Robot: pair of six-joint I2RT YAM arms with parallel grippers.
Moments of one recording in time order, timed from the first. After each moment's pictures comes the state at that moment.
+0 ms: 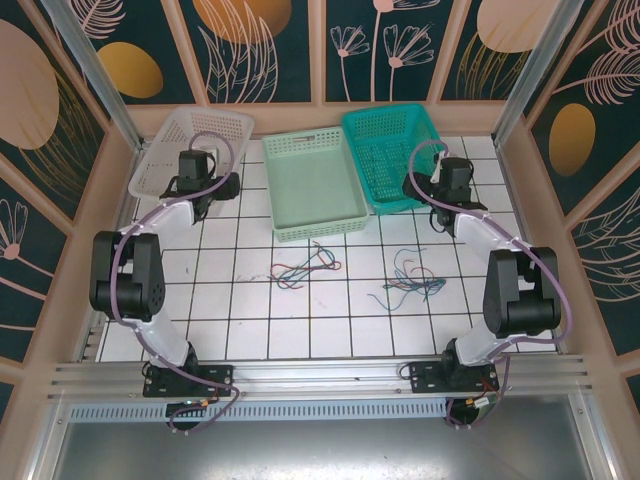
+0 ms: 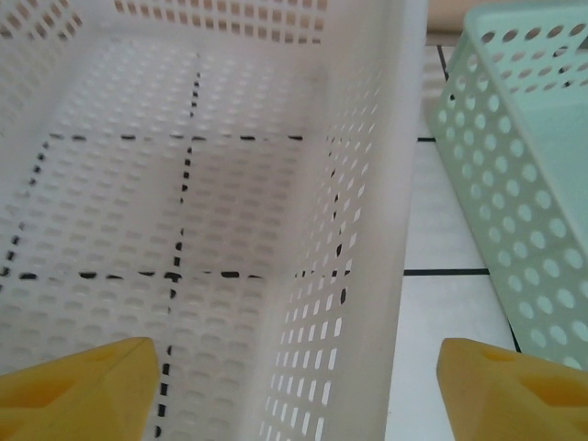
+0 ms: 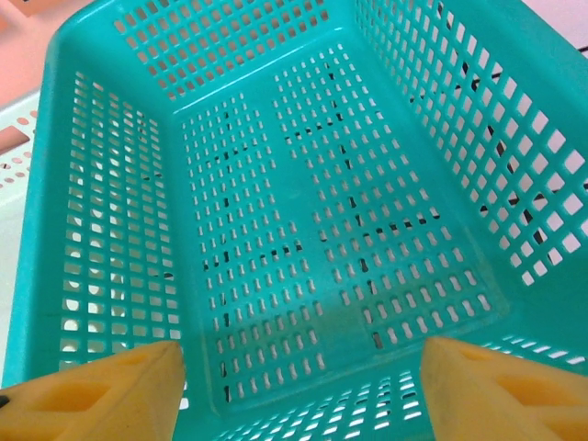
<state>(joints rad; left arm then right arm) -0.08 1.76 1.14 -0.06 0.00 -0.11 0.09 1.58 0.97 0.02 -0.09 0.33</state>
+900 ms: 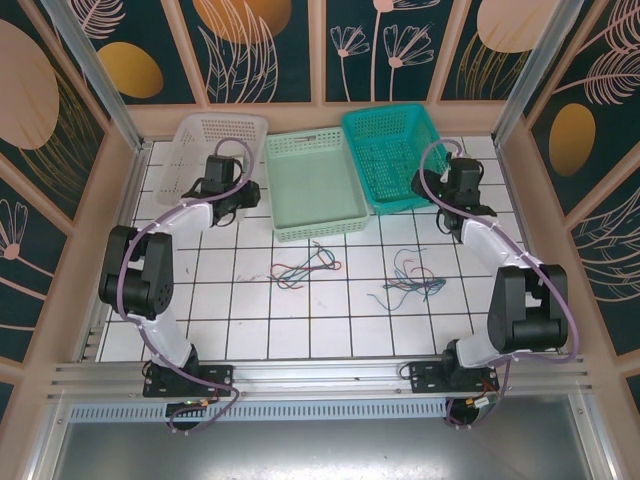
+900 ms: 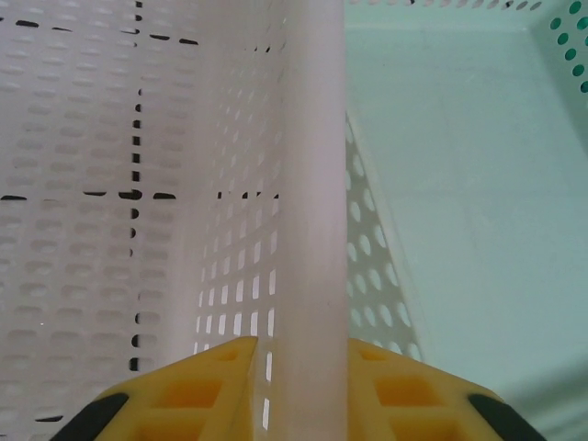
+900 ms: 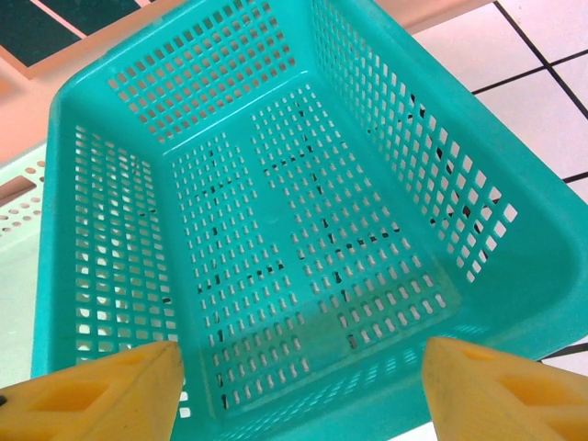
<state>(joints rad) -0.23 1.78 1.14 -0.12 0.13 -0.33 0.07 1.47 0.94 -0.01 -0.05 0.37</state>
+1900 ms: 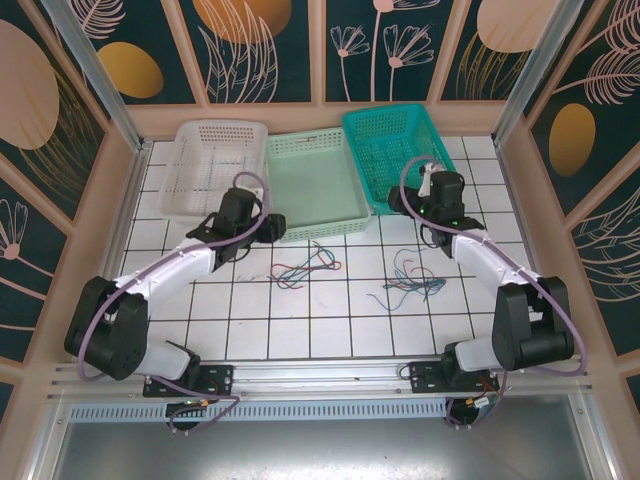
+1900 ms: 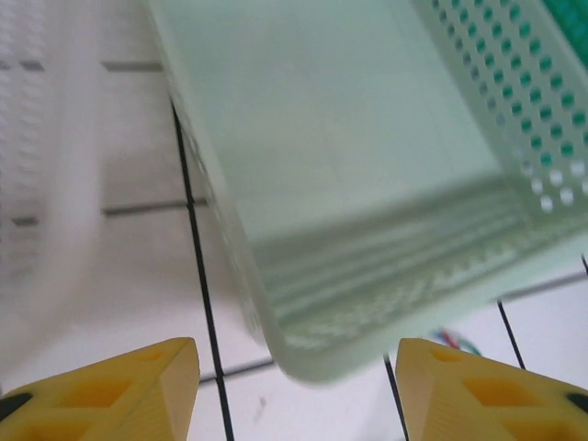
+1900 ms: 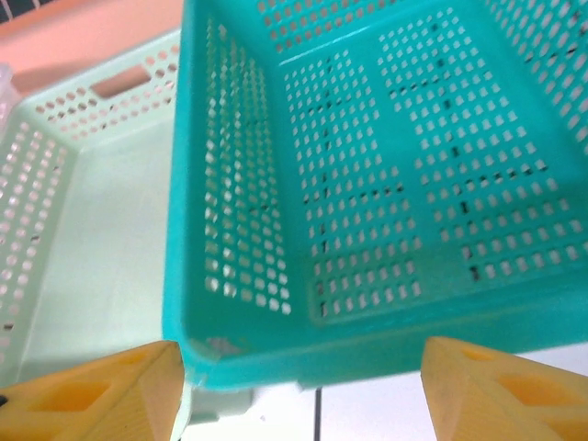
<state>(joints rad) -0.47 1.42 0.83 -0.15 0.05 -0.38 0.20 1.39 0.82 0.01 -0.14 0.33</state>
